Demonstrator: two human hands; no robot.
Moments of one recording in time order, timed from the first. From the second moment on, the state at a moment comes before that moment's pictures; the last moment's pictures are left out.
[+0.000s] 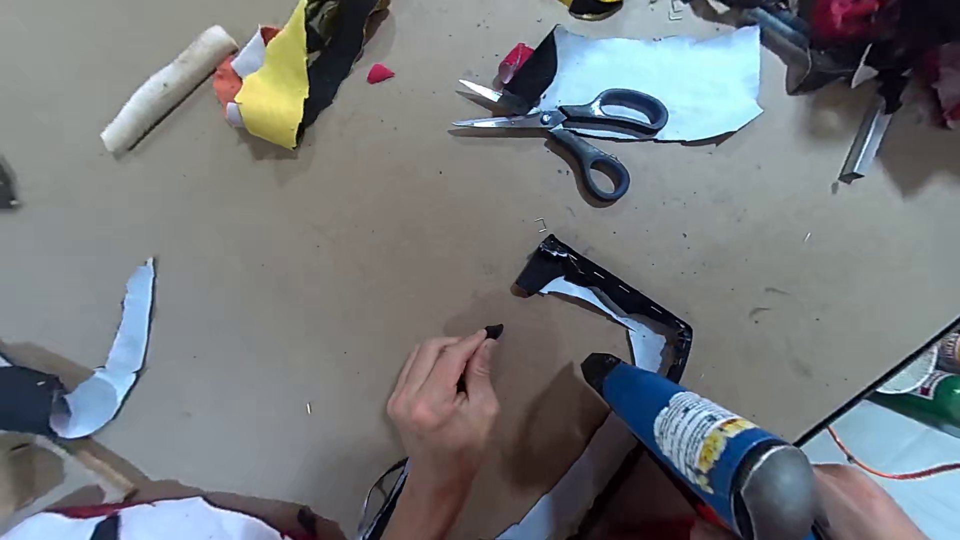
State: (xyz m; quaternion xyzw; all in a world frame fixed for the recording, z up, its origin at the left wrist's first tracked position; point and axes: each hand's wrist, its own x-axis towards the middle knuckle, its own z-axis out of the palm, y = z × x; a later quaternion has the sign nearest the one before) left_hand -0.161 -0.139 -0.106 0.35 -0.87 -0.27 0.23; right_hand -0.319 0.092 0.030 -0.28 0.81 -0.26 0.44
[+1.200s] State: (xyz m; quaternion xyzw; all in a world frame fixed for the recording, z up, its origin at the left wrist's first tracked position) left_hand -0.162 -0.140 -0.104 0.40 -0.81 -0.36 0.23; right_hand -0.309 -0.014 0.037 -0.43 0.81 -0.11 0.39
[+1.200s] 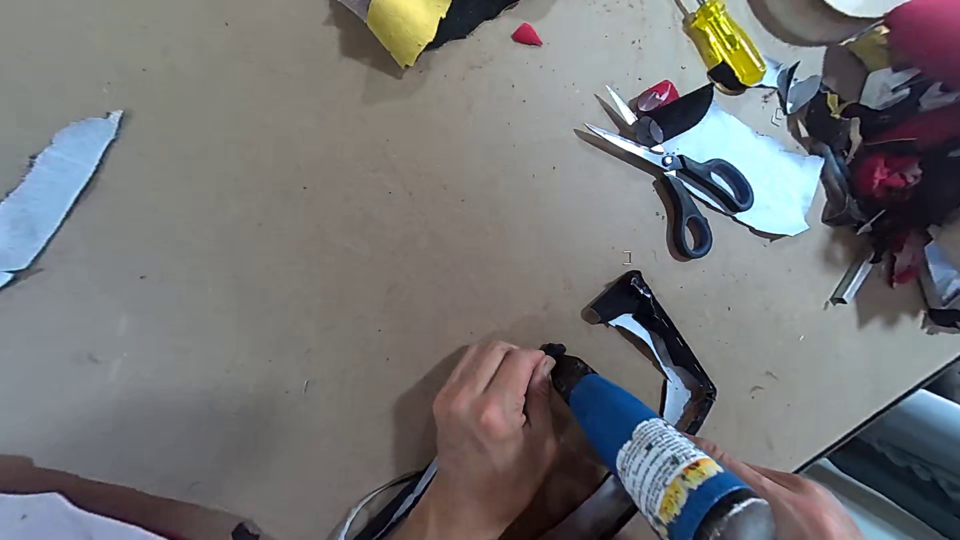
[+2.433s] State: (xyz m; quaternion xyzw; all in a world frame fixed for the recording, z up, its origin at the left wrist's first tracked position) left_hand -0.146 -0.132 -0.097 0.39 -0.86 -0.26 0.21; right_hand -0.400 0.243 0.053 -0.25 0.57 -0.70 0.36
